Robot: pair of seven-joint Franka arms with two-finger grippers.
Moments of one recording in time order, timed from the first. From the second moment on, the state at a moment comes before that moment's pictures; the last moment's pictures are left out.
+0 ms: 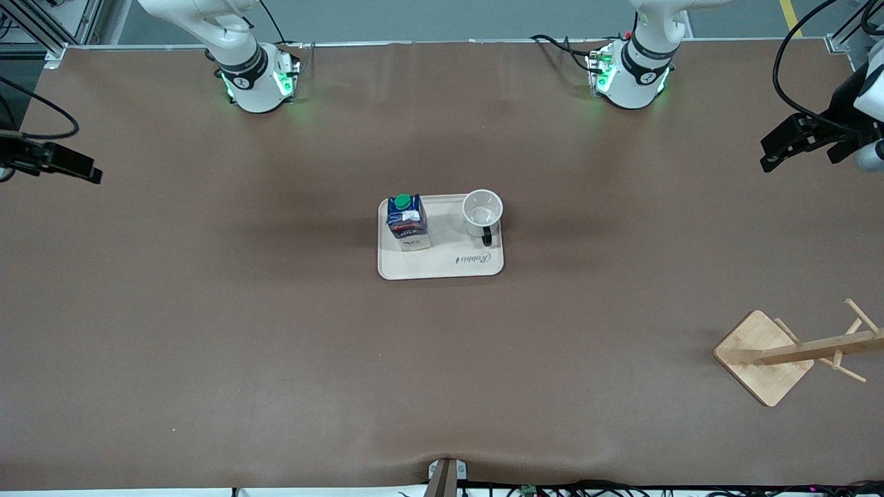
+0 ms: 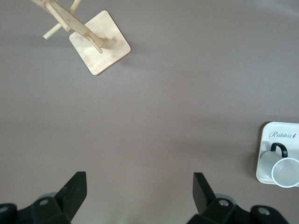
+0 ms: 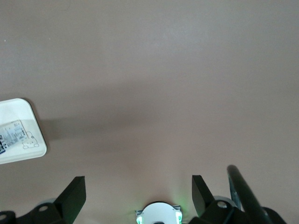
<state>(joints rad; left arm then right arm) 0.08 -0.06 -0.16 -1.55 0.05 1.52 -0.18 0.10 0.07 -0.18 -1.40 0.02 1.31 0.05</state>
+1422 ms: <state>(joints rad) 0.08 -0.06 -0.16 -1.55 0.05 1.52 -0.18 0.05 -0.08 -0.18 -1.55 -0.02 1.42 -0.03</state>
